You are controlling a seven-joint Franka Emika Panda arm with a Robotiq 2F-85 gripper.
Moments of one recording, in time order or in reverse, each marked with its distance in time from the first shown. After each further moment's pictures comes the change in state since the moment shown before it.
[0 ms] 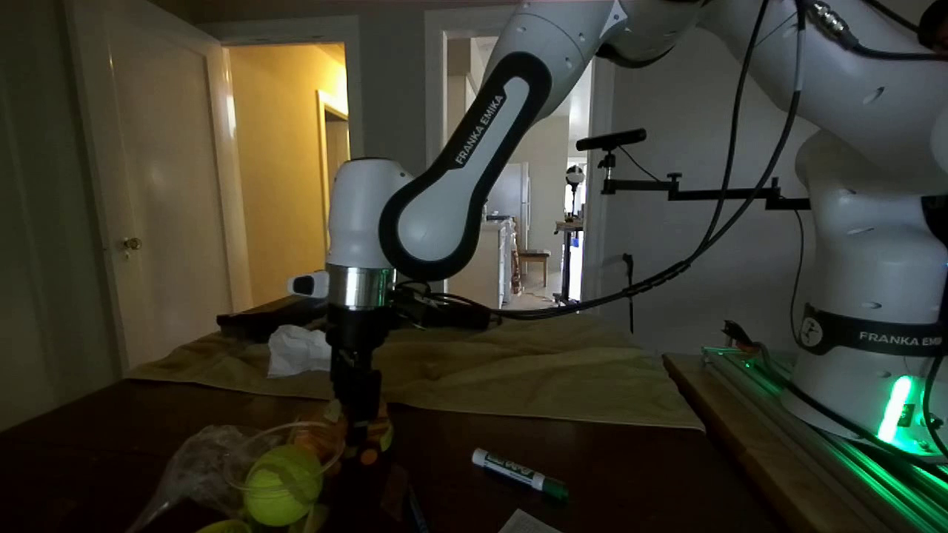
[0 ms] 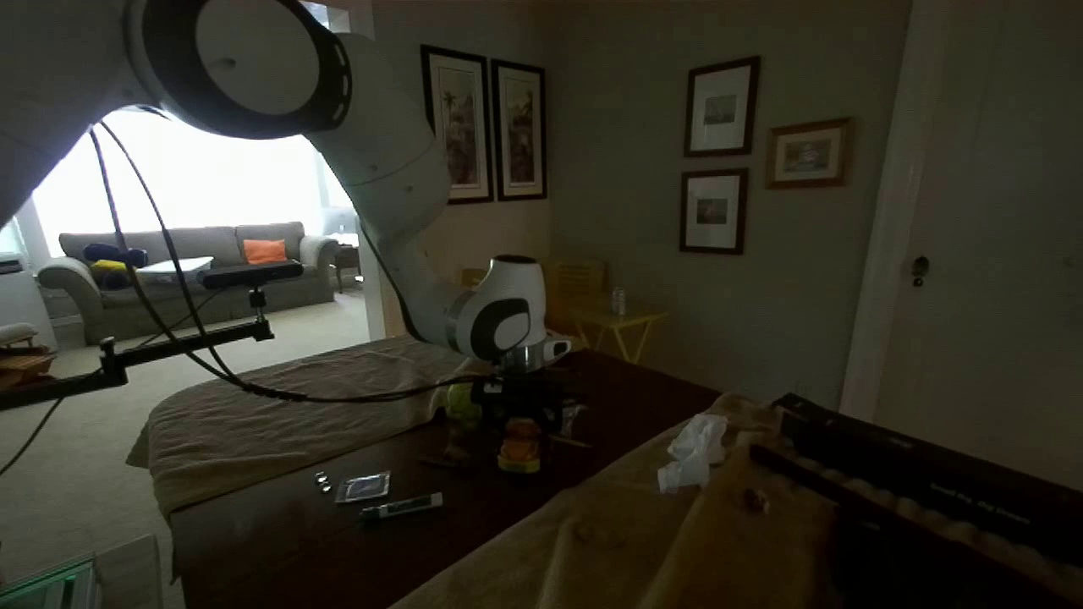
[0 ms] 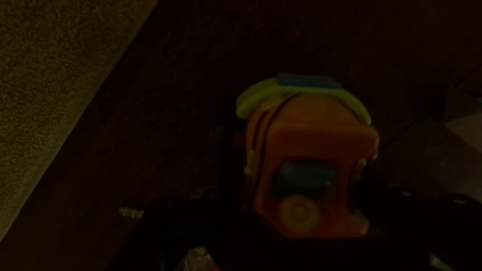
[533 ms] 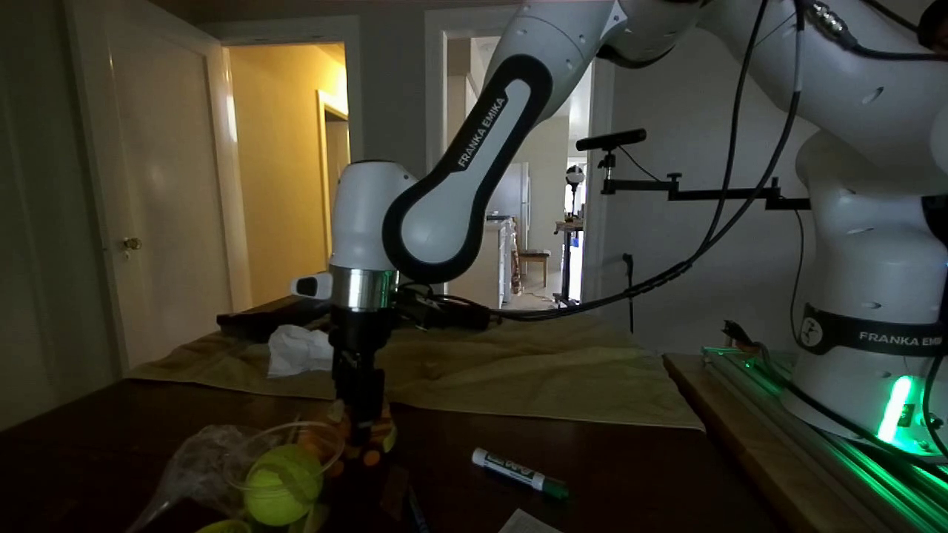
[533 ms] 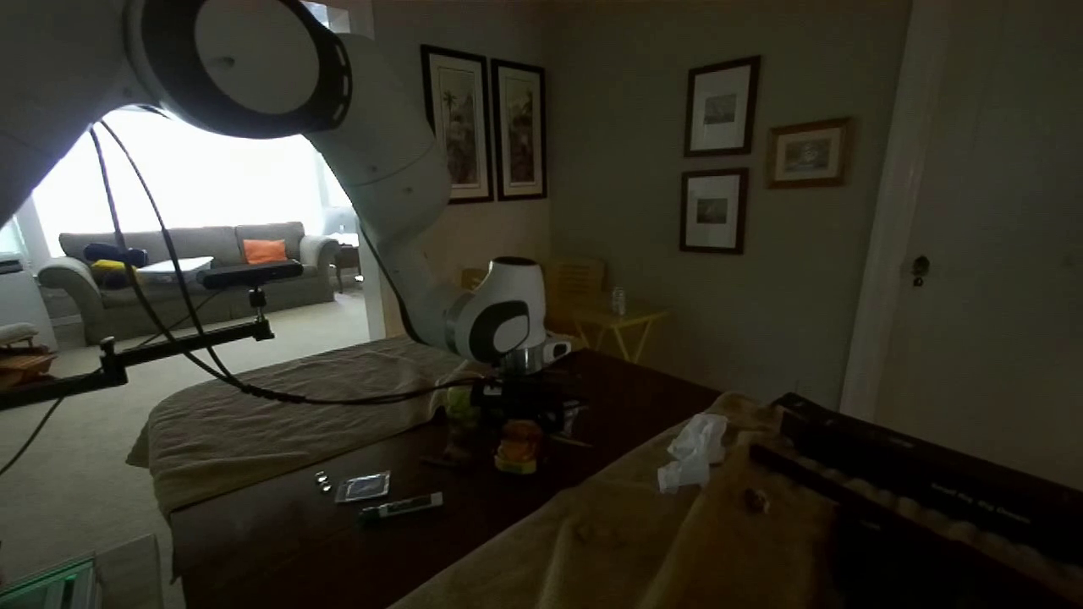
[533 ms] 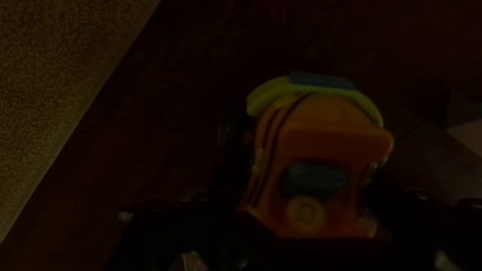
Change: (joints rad) arm -0.007 0.000 0.003 -0.012 0.000 0.016 -0.006
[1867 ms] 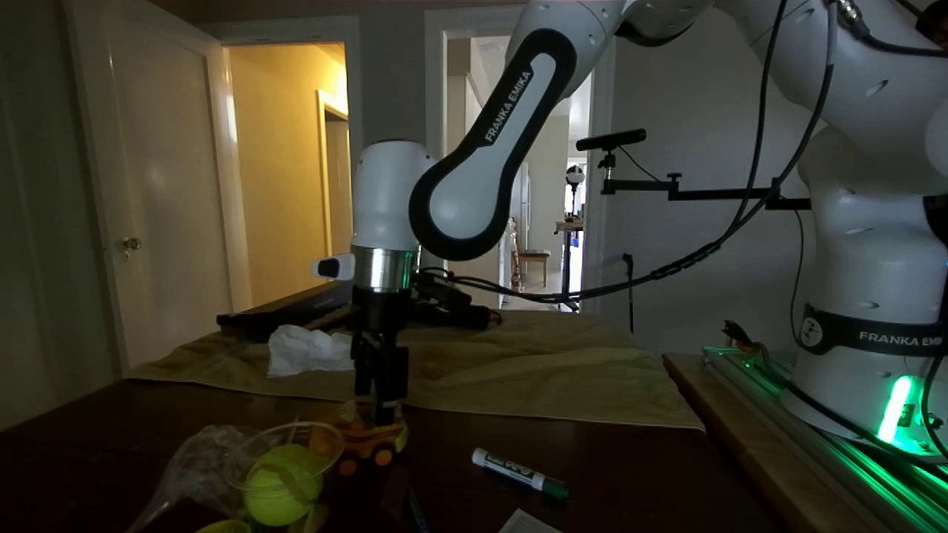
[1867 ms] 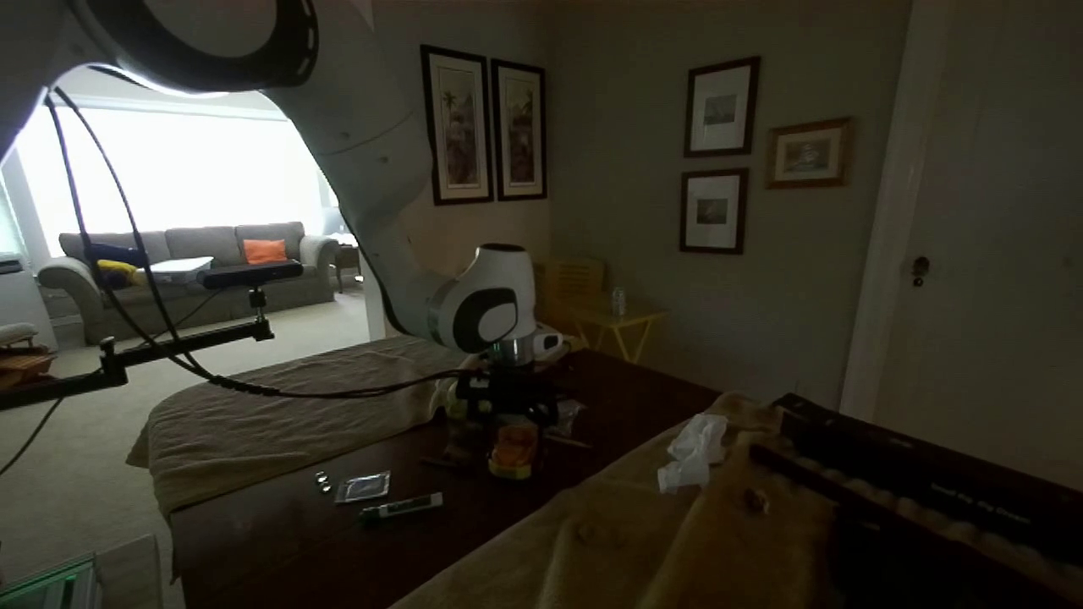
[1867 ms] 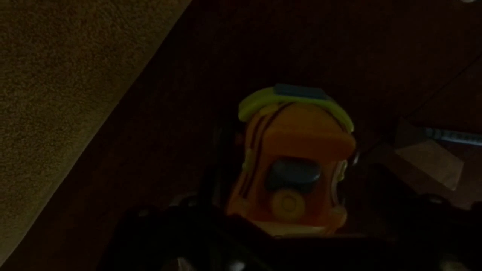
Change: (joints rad) arm -0.028 -0.110 0.017 -0.126 0.000 0.010 -0.003
